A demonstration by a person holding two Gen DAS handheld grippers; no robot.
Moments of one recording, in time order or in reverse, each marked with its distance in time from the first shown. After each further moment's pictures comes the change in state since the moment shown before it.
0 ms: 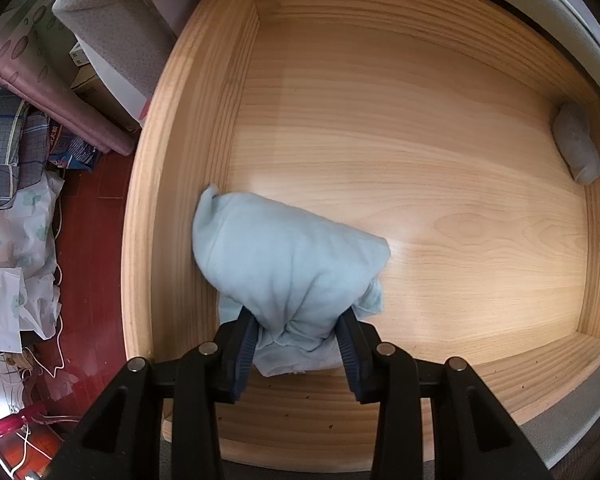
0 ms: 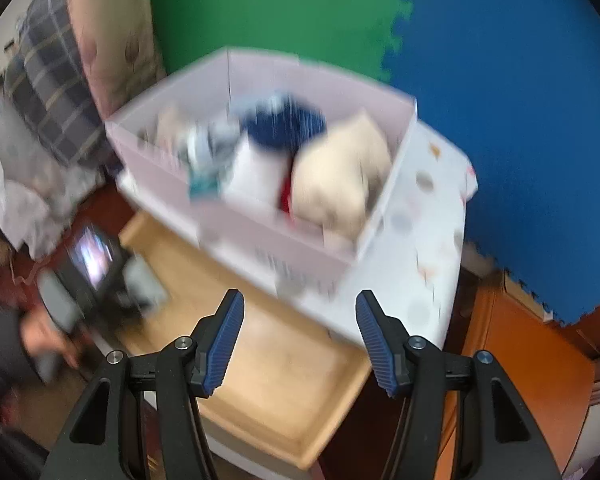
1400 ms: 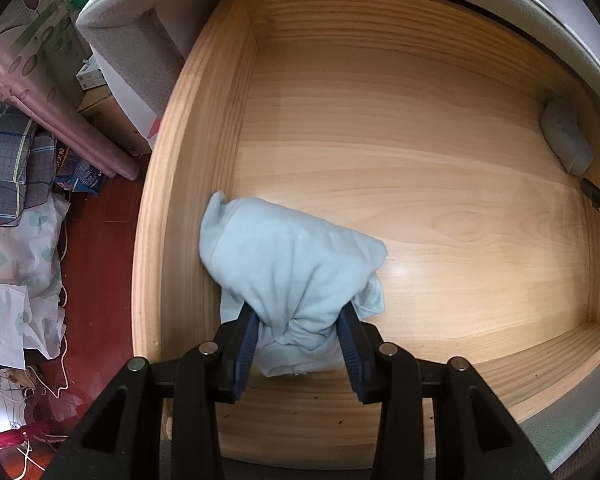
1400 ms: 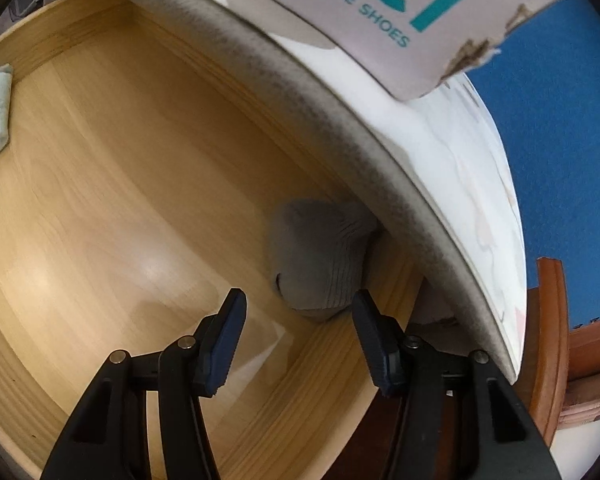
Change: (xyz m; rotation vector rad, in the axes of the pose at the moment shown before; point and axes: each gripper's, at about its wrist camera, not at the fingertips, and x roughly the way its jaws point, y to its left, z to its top) left arm -0.002 0.011 -0.015 0.036 -0.107 0.018; right arm 0.187 -0.002 -0.073 -0.244 0.061 -0.334
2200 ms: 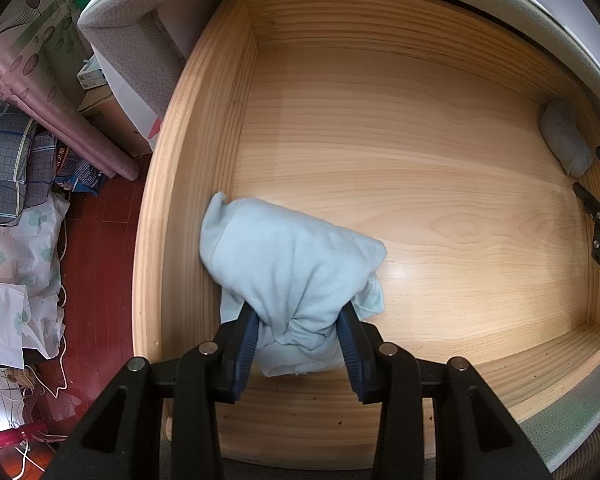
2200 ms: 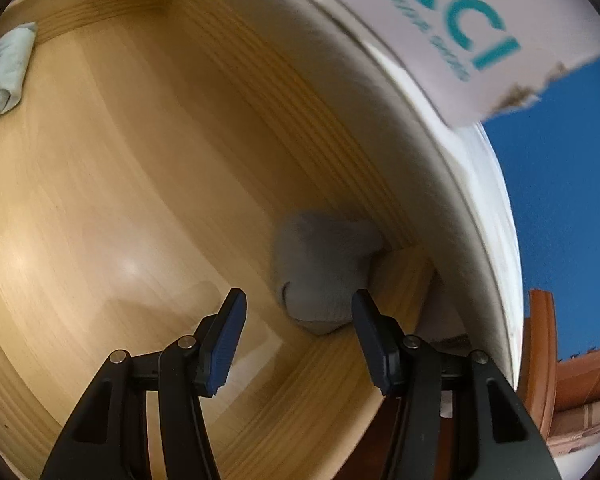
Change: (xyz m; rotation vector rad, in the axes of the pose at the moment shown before) left arm 0.000 0.001 -0.001 -0.002 -0.003 -0.002; right arm -0.004 0.038 -0.011 -0.153 -0.057 -0.078
